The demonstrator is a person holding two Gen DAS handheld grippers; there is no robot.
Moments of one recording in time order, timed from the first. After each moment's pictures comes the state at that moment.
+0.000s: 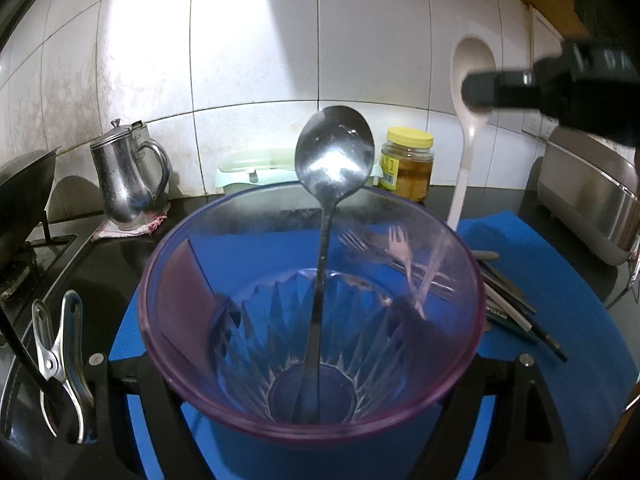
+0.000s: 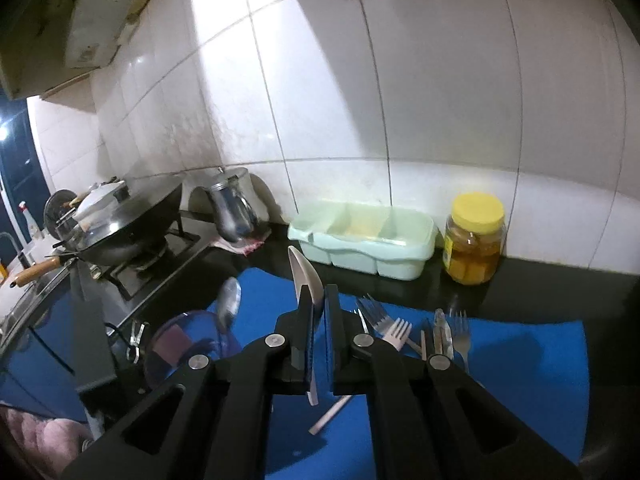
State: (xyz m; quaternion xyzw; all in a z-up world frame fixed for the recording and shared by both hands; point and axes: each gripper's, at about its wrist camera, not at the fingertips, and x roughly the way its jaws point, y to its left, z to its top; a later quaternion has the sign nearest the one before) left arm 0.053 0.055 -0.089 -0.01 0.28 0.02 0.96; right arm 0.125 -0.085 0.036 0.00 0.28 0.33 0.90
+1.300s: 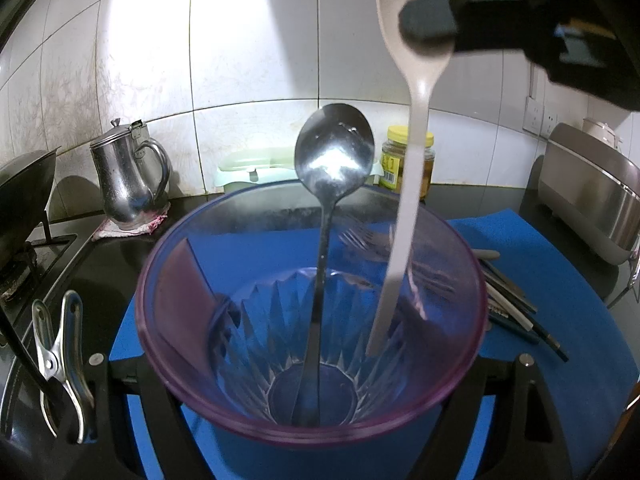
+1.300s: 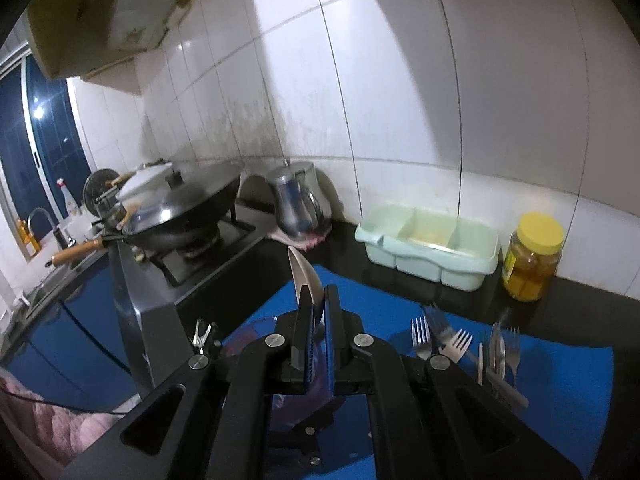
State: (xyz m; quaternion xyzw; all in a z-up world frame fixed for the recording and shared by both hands) left arm 0.054 0.055 -0.090 0.00 0.29 0.02 0.96; right arm 0.108 -0.044 0.041 -0.02 0.31 0.41 0.86
